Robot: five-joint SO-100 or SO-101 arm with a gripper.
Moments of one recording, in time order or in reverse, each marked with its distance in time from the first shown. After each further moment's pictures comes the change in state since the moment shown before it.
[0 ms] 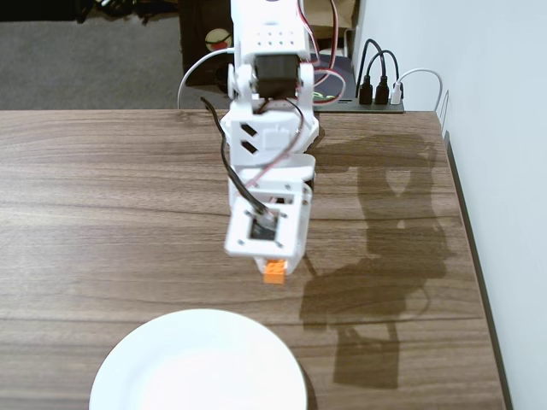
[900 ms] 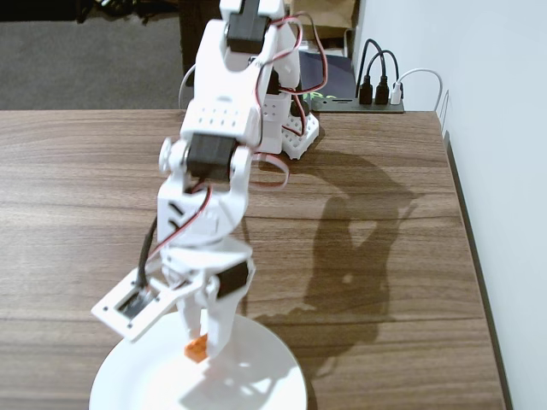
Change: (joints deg) arm 11.1 -37.4 -34.1 0.3 22.8
